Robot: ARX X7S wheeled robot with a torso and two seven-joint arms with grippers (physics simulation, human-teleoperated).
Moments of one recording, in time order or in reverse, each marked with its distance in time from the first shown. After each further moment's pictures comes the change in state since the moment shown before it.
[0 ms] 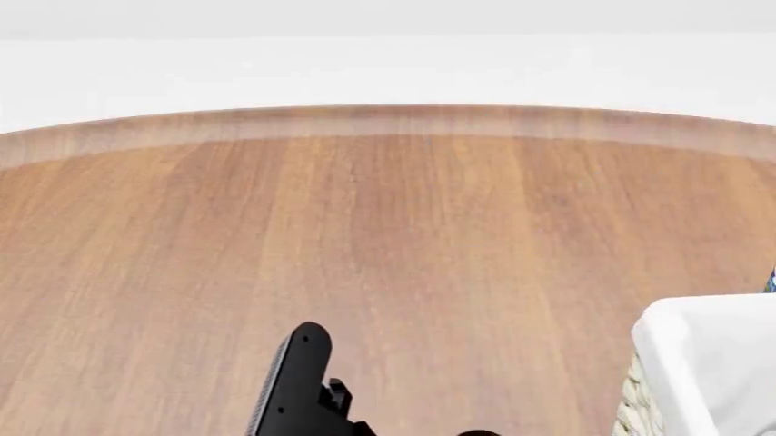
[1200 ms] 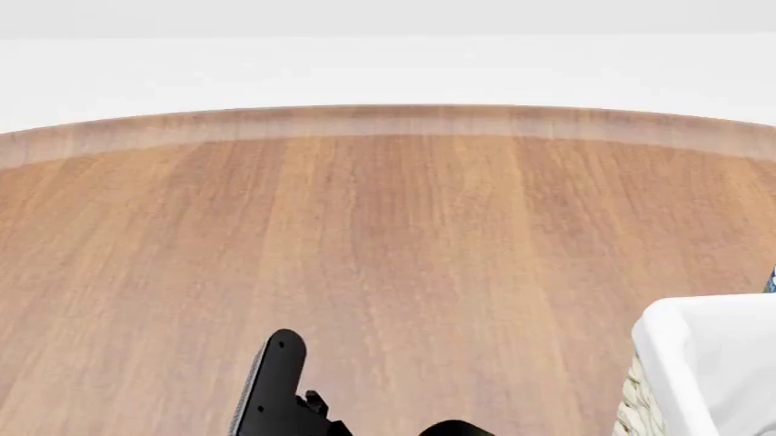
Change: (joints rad) left arm 0.003 -0.010 0.006 -0.005 0.001 0.017 -0.008; right arm 0.027 -0.076 -0.051 0.139 -0.011 -0.028 -0.094
